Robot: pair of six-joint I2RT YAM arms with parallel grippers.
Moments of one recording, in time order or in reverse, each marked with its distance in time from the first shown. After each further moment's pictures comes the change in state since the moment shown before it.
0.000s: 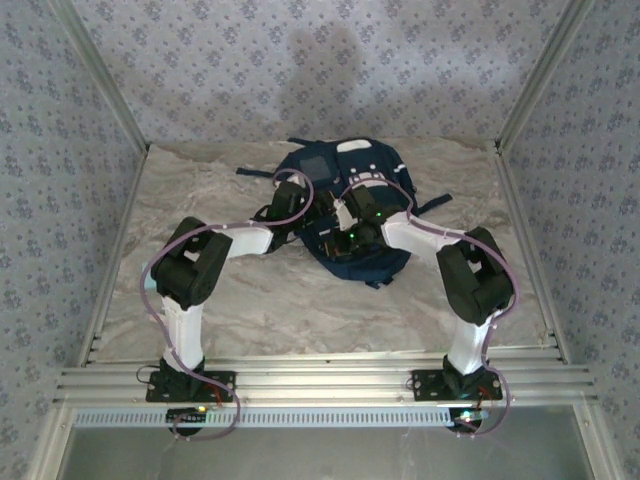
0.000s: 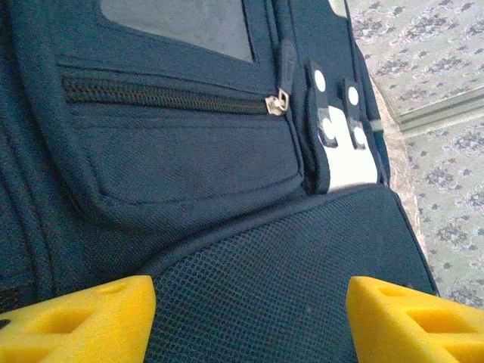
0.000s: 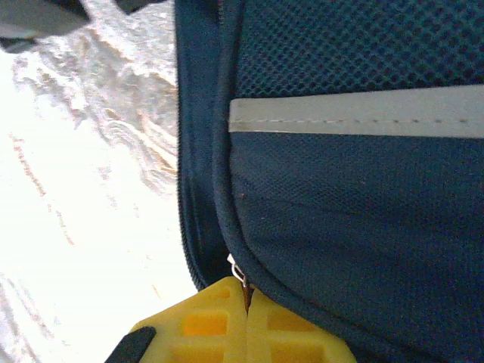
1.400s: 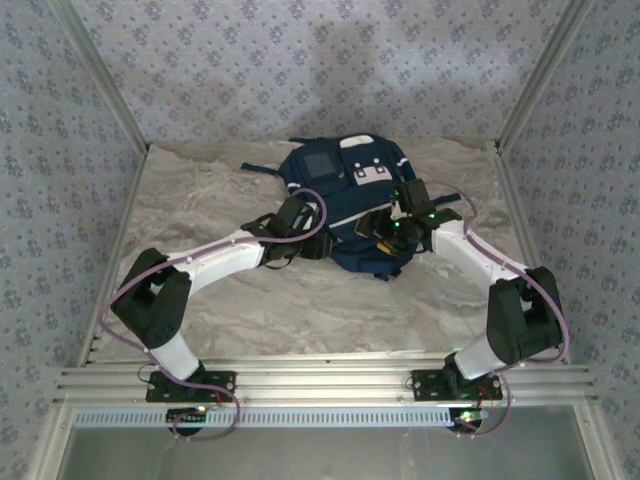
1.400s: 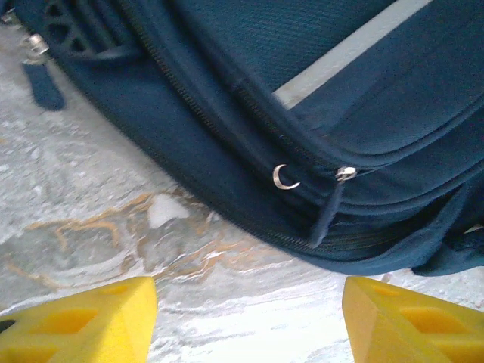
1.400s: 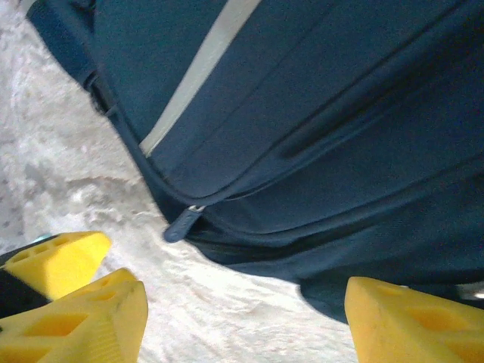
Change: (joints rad) left arm -0.155 -0.319 -0.031 -0.699 -0.097 0.477; right arm -0.237 -0.336 -0.171 -0.100 0.051 0.429
